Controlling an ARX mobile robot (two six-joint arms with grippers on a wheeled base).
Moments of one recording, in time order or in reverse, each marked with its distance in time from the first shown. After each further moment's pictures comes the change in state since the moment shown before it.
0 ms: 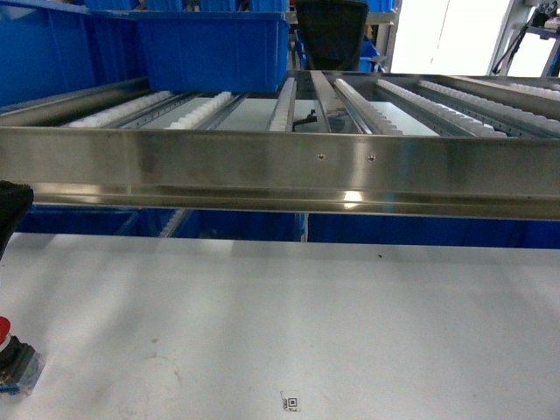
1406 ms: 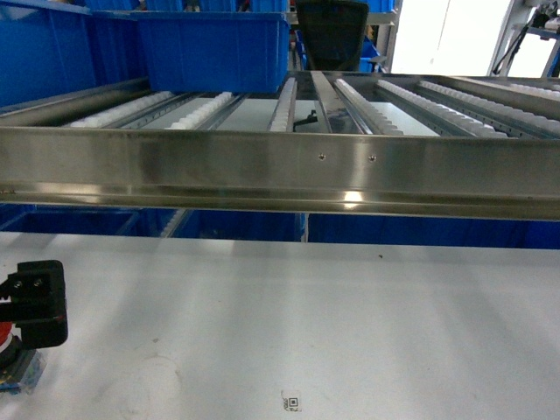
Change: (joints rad) left arm 0.014 0.470 0.063 0.103 -0.114 -0.258; right arm 0.111 -0.426 -0.199 -0.063 0.056 0.047
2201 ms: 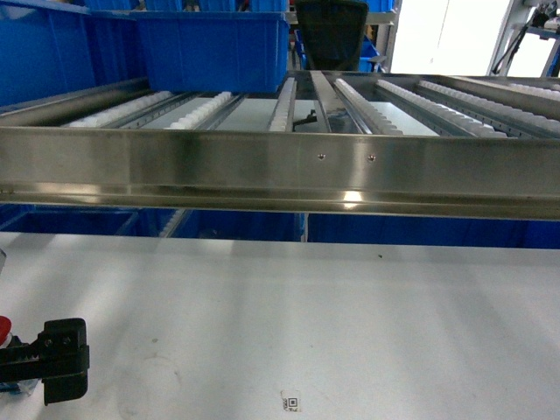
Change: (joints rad) left arm -0.035 0.212 -0.029 0.130 -0.101 -0.058; right arm 0.000 0.000 0.000 0.000 0.000 0.000
